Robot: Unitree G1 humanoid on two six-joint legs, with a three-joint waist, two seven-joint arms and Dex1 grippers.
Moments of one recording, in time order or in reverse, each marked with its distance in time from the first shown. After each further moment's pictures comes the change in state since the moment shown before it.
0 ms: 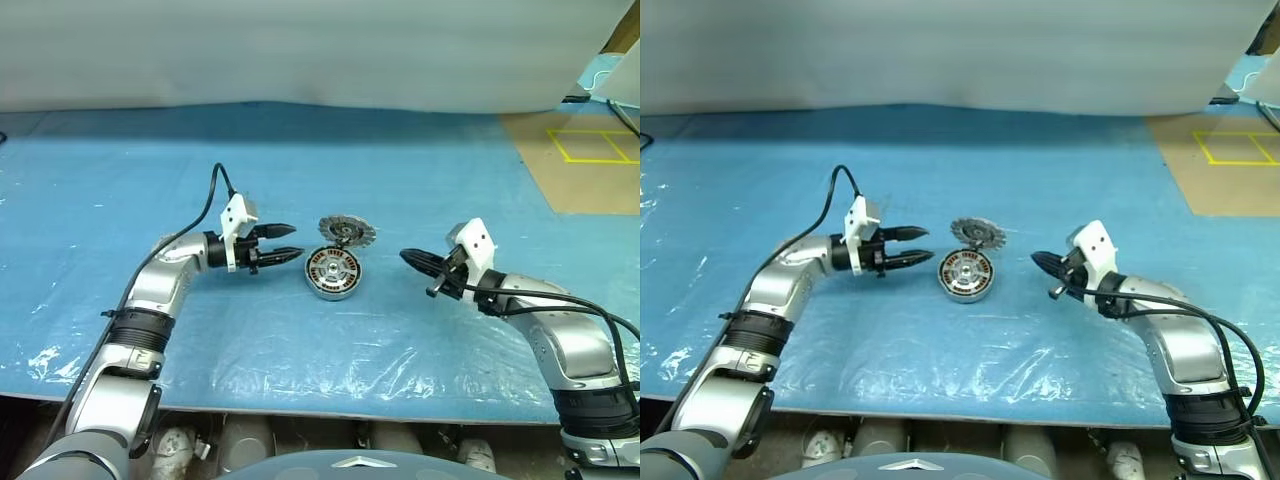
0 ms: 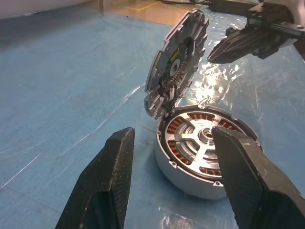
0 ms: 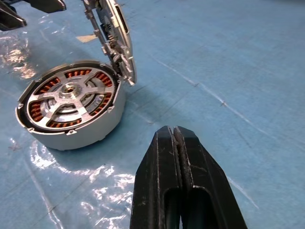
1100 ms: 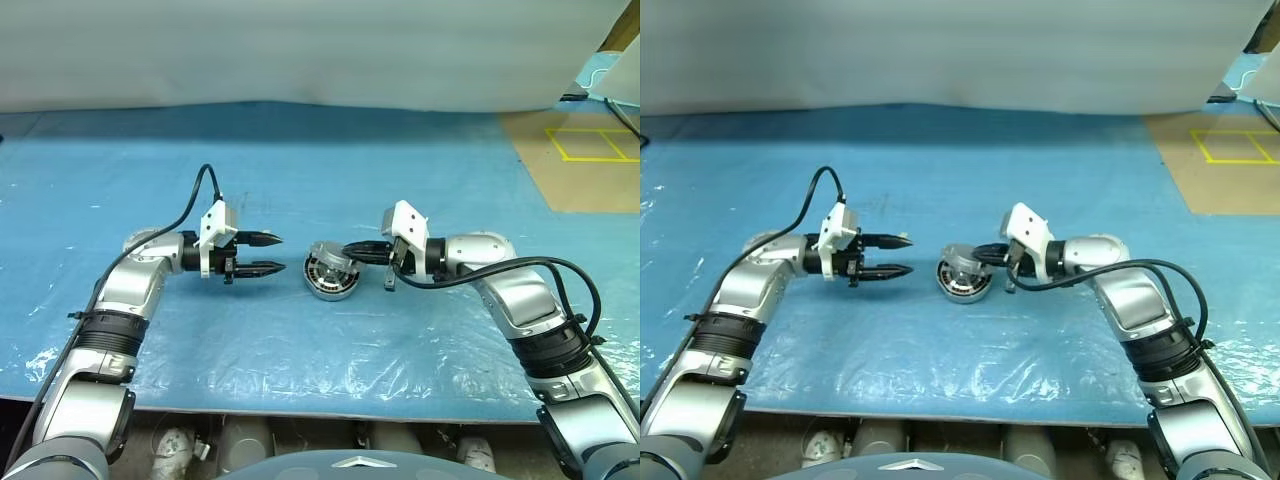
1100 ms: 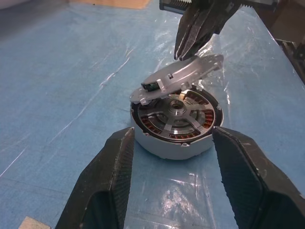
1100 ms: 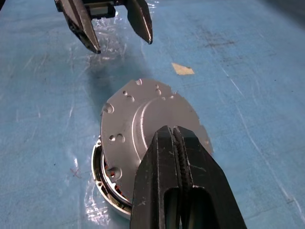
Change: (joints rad) left arm 0.030 0.118 0.000 -0.036 0.001 -0.056 -0.154; right arm -0.288 -0.001 0.332 0.081 -0.098 -0.097 0.260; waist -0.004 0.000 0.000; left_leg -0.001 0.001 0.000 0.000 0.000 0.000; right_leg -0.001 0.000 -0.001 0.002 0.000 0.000
